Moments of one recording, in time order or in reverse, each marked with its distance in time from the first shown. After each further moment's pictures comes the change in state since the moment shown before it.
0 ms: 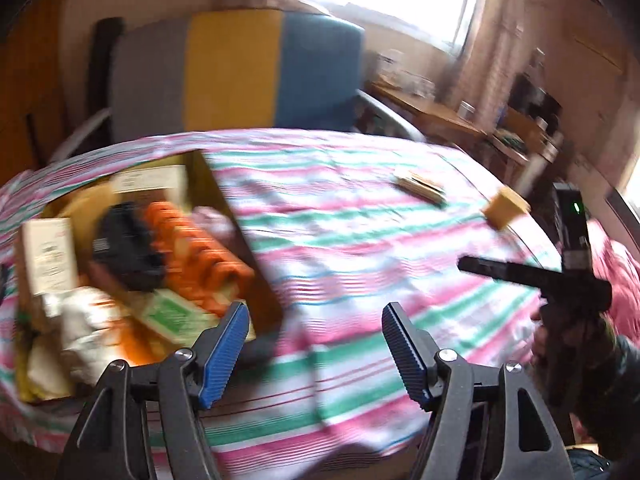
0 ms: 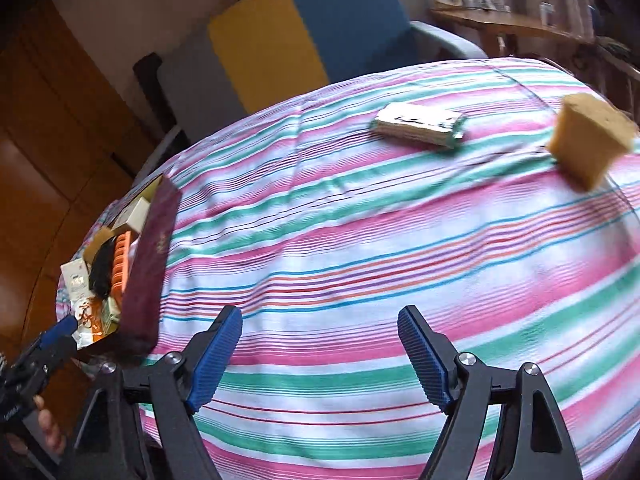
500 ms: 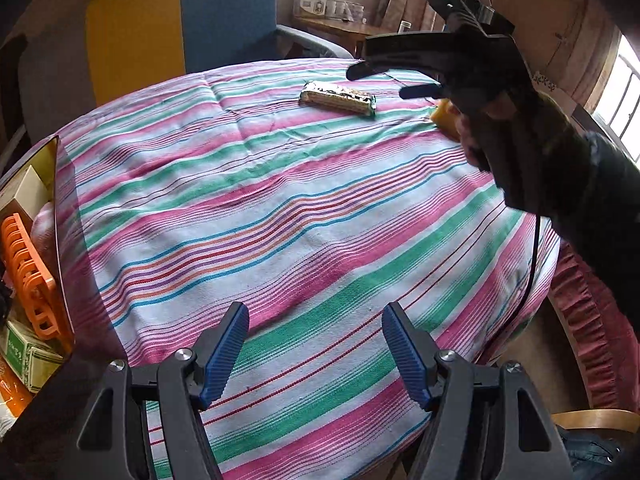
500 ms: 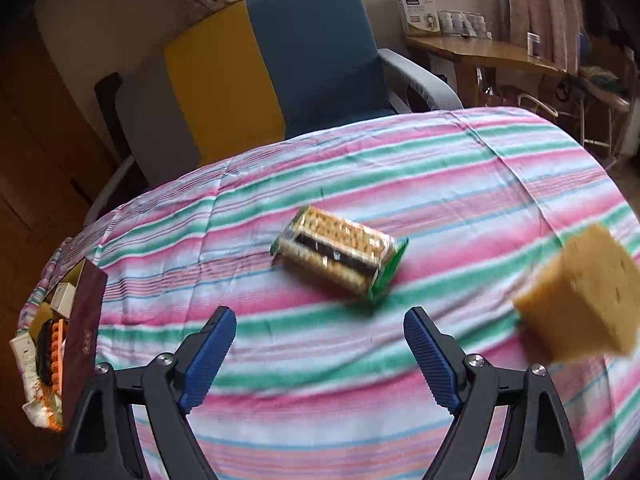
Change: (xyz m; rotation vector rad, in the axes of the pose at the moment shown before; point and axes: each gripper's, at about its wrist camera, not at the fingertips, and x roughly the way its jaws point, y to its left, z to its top) left arm 0.084 -0.068 -0.009 0.138 0.198 -0.092; right arm 0.059 -0.043 0.145 -0.074 -0.058 -0.133
